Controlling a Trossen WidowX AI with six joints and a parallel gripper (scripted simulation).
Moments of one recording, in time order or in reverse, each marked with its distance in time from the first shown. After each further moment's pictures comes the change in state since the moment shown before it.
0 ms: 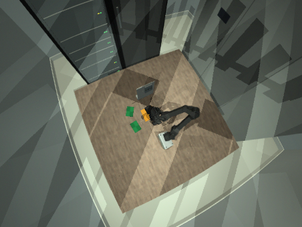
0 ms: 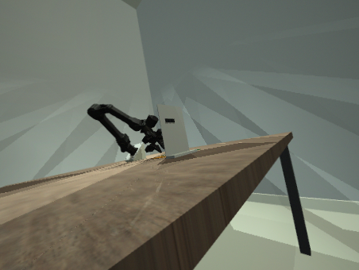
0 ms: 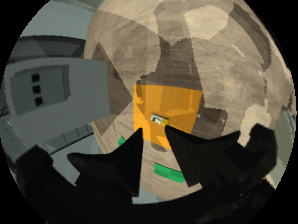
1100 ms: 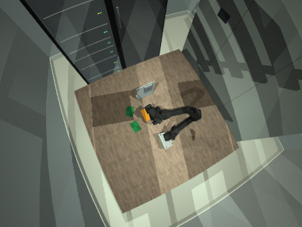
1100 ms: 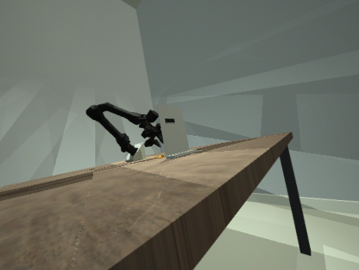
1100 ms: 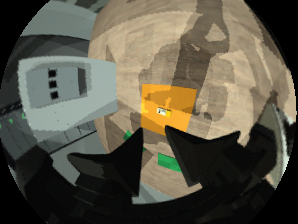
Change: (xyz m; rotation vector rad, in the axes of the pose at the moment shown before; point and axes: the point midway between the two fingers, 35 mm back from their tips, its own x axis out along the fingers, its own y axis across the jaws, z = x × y) arm -0.031 0.018 -0.004 -0.003 0.007 -0.004
